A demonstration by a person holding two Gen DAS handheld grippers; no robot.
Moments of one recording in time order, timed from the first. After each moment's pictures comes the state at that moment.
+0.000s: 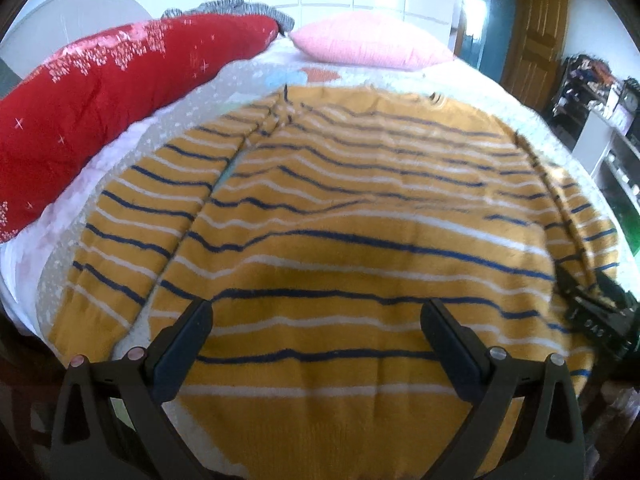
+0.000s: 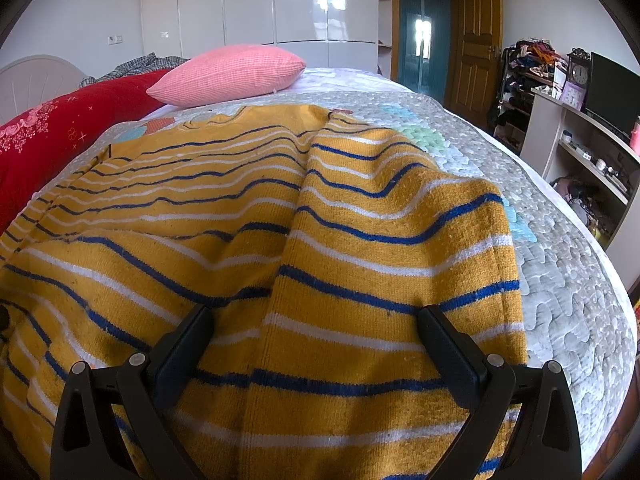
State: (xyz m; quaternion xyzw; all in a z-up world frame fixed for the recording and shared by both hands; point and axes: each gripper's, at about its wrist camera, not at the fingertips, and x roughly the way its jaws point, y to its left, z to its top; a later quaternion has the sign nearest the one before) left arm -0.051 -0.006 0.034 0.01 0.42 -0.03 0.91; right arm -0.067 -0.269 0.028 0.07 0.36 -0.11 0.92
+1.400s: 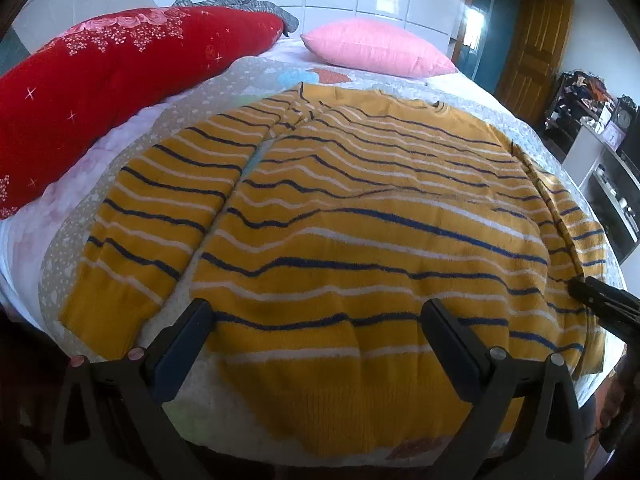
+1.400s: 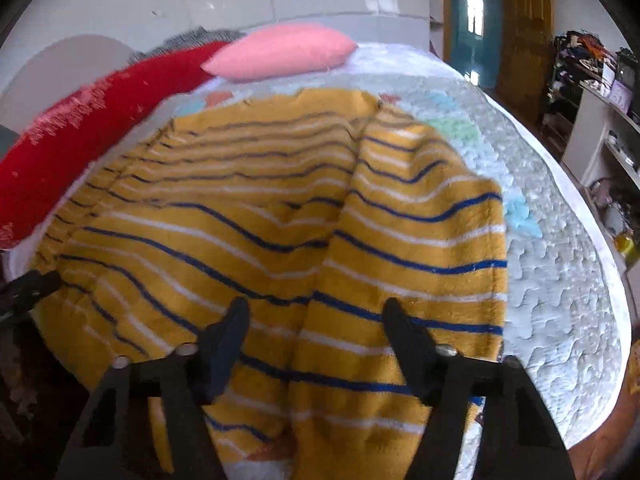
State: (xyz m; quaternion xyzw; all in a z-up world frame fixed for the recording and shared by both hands) left arm -0.065 0.030 0.028 -0.02 0.43 -0.05 0.90; right arm -0.094 -0.256 0.054 0.07 0.42 -0.02 0.90
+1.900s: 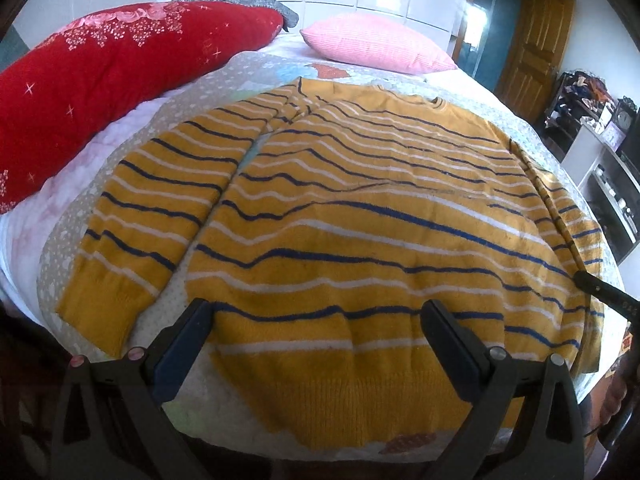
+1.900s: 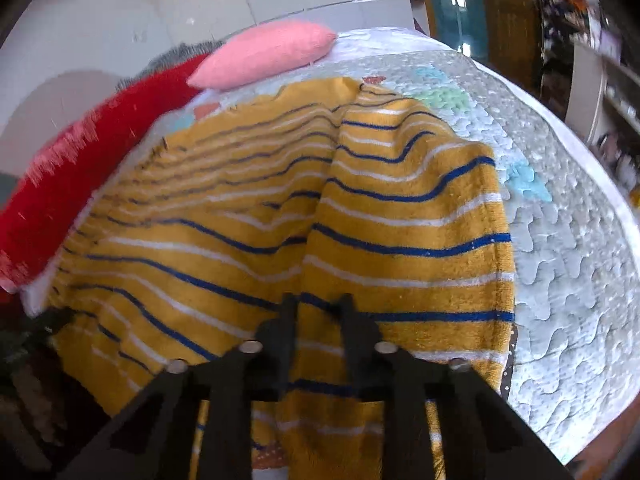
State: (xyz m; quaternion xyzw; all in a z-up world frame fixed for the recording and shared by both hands) left arm -0.066 0.029 0.030 -0.03 0.44 -0.05 0.90; right arm -0.105 -0.290 0.055 0.17 0.40 0.01 0.90
